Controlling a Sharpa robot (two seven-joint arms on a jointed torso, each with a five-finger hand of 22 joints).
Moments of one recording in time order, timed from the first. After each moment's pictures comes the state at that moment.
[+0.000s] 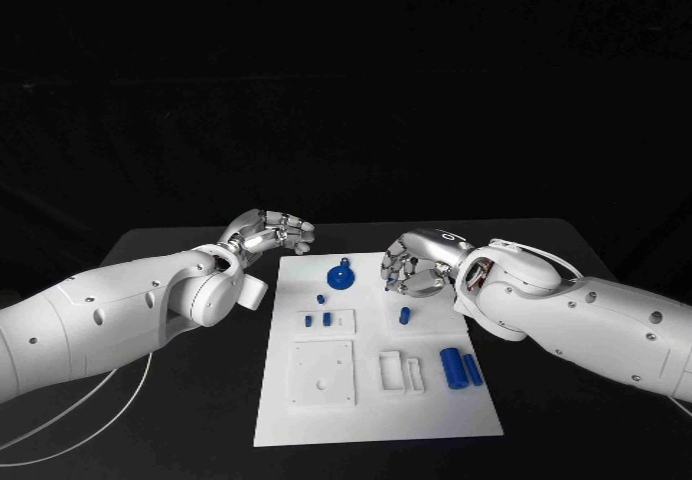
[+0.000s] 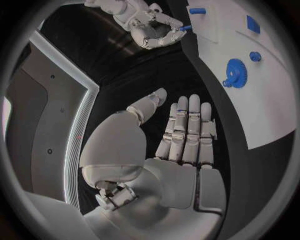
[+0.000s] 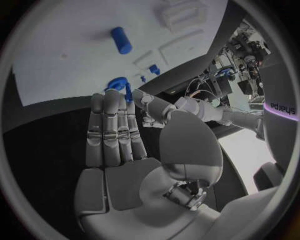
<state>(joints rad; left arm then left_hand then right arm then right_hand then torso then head) 1.29 -0.79 -0.10 1.30 -0.24 -0.25 0.34 1.12 -0.12 0.59 -0.28 0.10 0.90 0.15 0.30 0.50 1.21 0.12 0.07 0.14 0.94 0.10 0.63 0.27 0.04 0.67 -0.01 0.64 1.17 1.23 -0.69 0.01 1.43 -1.50 -0.26 0.00 1.13 -0.16 0.82 -0.28 0.14 1.05 0.10 0.36 0.50 1.30 0.05 0.21 0.22 1.31 -0.04 0.55 0.87 0.25 1.10 0.09 0.41 1.29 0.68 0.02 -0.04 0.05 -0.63</state>
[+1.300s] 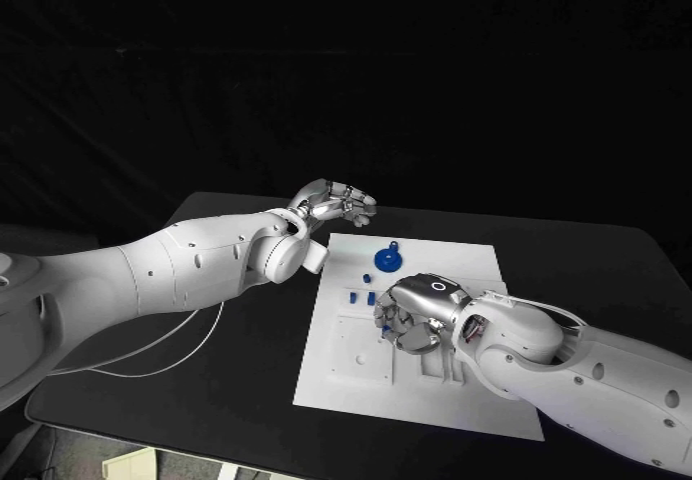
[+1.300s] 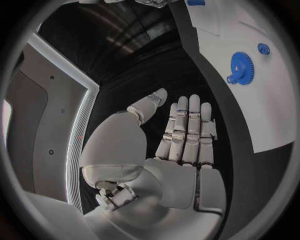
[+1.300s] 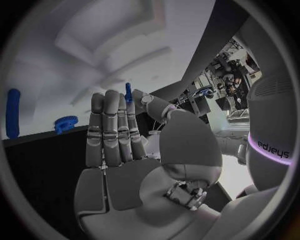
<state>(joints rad) 1.29 -0.69 -0.10 1.20 -0.23 -0.25 0.34 1.12 -0.12 0.59 -0.28 0.10 0.90 0.15 0.30 0.50 1.21 0.12 0.07 0.14 0.94 0.10 0.62 0.28 0.04 0.67 0.00 0.64 1.17 1.14 -0.58 -0.08 1.51 -1.70 -0.24 -0.01 1.13 -0.16 0.82 -0.28 0.14 1.05 0.10 0.36 0.50 1.30 0.05 0.20 0.23 1.31 -0.04 0.55 0.88 0.25 1.11 0.08 0.41 1.29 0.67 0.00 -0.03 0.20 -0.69</state>
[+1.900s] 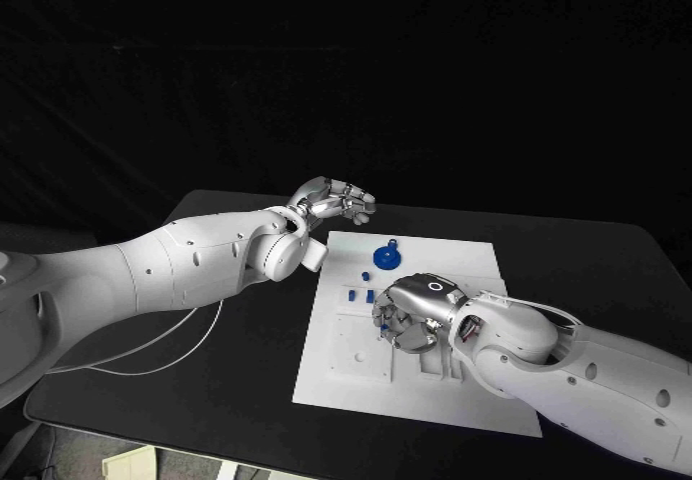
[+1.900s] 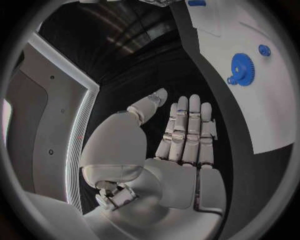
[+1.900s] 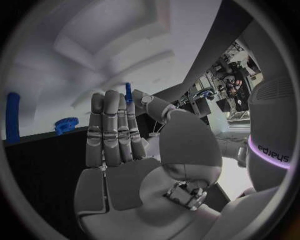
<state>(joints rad) 1.29 -0.70 -0.10 1.20 -0.23 -0.25 0.34 1.12 -0.12 0.59 -0.28 0.10 0.90 0.16 0.30 0.50 1.21 0.12 0.07 0.14 0.94 0.10 0.62 0.28 0.04 0.67 0.00 0.64 1.17 1.12 -0.57 -0.08 1.50 -1.73 -0.25 -0.02 1.13 -0.16 0.82 -0.28 0.15 1.05 0.10 0.36 0.51 1.30 0.05 0.20 0.23 1.31 -0.04 0.55 0.88 0.25 1.11 0.08 0.41 1.29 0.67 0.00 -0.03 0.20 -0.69</state>
